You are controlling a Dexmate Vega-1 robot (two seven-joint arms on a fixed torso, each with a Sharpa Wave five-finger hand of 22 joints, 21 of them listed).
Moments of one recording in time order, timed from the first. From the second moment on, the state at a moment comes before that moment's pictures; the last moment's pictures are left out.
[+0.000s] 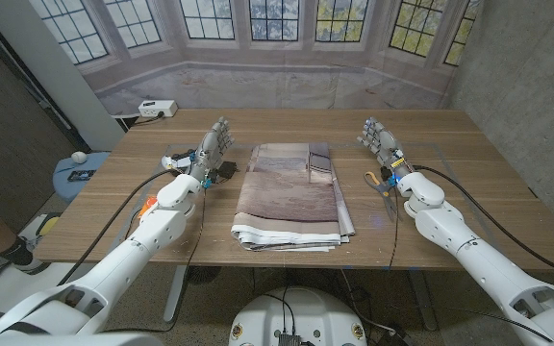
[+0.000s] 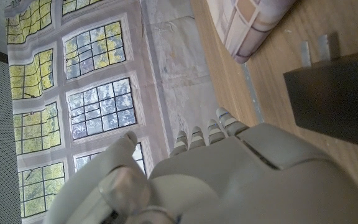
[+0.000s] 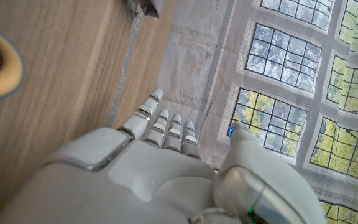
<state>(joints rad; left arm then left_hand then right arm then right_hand) 0.82 0.51 0.38 -1.28 -0.64 -0.29 -0.05 0.29 0.19 0.42 0.17 0.20 -0.05 0.02 0.18 0.17 -0.07 0.05 0.20 0.19 -0.05 0.09 0.18 0.17 0.02 0.05 0.28 0.17 -0.85 -0.51 -0.37 -1.32 0.63 0.29 0.01 0.40 0.15 0.31 0.01 0.19 0.11 -0.03 0.18 0.18 0.14 -0.02 0.19 0.18 0.10 -0.04 0.19 0.20 0.36 -0.04 0.18 0.17</state>
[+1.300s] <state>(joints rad) 0.89 0.61 0.36 -1.46 -0.60 -0.23 0.02 0.31 0.18 0.45 0.14 0.20 -0.05 0.02 0.18 0.17 -0.07 0.05 0.20 0.19 -0.04 0.10 0.18 0.17 0.03 0.05 0.26 0.17 -0.90 -0.55 -0.37 -1.41 0.61 0.27 -0.04 0.41 0.15 0.31 -0.01 0.19 0.12 -0.02 0.19 0.18 0.14 -0.02 0.18 0.18 0.10 -0.04 0.19 0.20 0.36 -0.04 0.18 0.17</state>
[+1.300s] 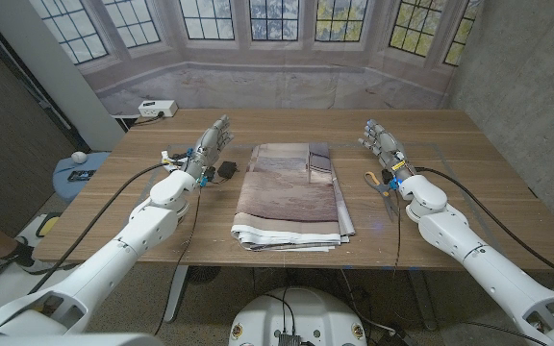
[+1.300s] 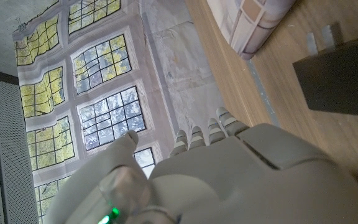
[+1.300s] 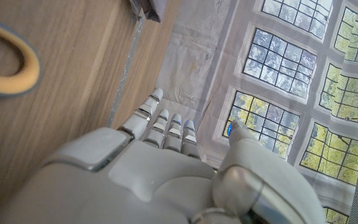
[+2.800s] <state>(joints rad) 1.10 0.85 0.25 -1.82 -0.51 -0.05 0.15 0.32 0.18 0.48 0.12 0.19 -0.05 0.02 0.18 0.17 -0.06 0.06 0.20 0.19 -0.04 0.10 0.18 0.17 0.03 0.06 0.24 0.17 -0.86 -0.56 -0.38 -1.37 0.58 0.28 0.01 0.43 0.15 0.32 -0.04 0.18 0.12 -0.02 0.19 0.18 0.14 -0.02 0.18 0.18 0.09 -0.04 0.19 0.20 0.36 -0.04 0.18 0.17</state>
